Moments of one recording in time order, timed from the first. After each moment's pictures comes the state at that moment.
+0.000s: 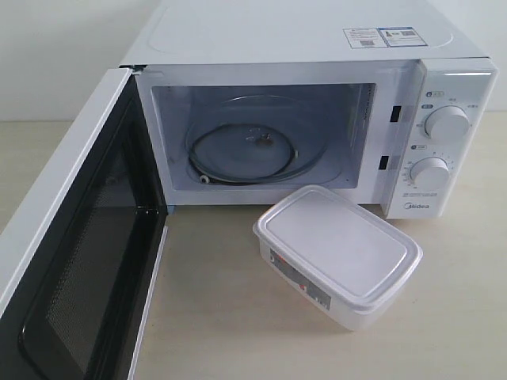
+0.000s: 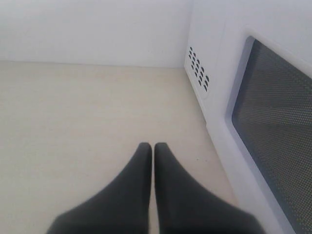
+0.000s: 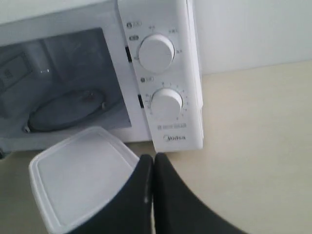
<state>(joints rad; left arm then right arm) -0.07 0.00 0.00 -0.08 0.30 0.01 0.04 0.01 0.00 0.19 0.22 0.03</state>
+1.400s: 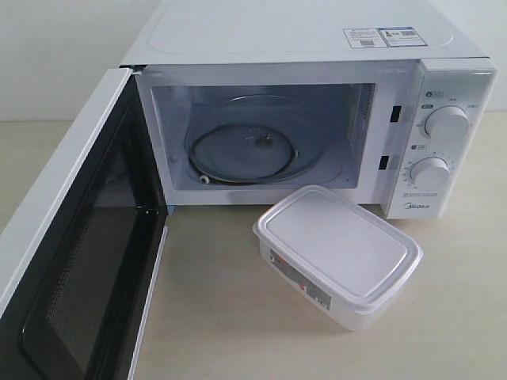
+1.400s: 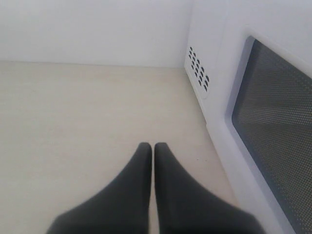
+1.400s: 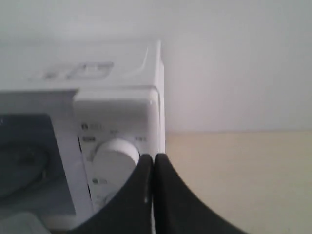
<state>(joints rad) -0.07 0.00 0.00 -0.08 0.30 0.01 0.04 0.86 -0.27 0.22 -0.43 -0.14</state>
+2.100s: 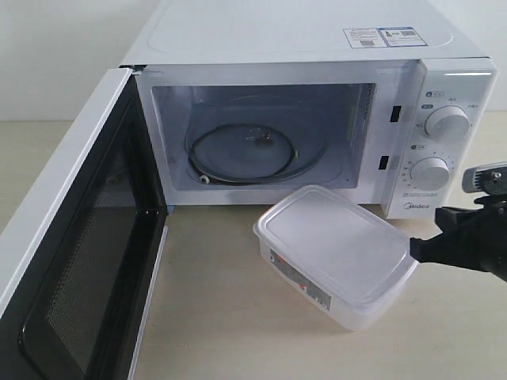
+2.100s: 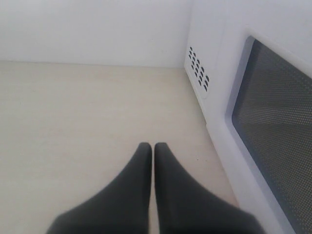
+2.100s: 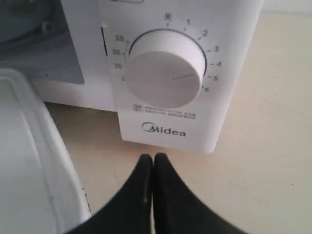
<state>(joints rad) -0.07 0.00 0.00 -0.08 0.30 0.01 0.04 1.66 -0.28 -0.09 -0.84 0.05</state>
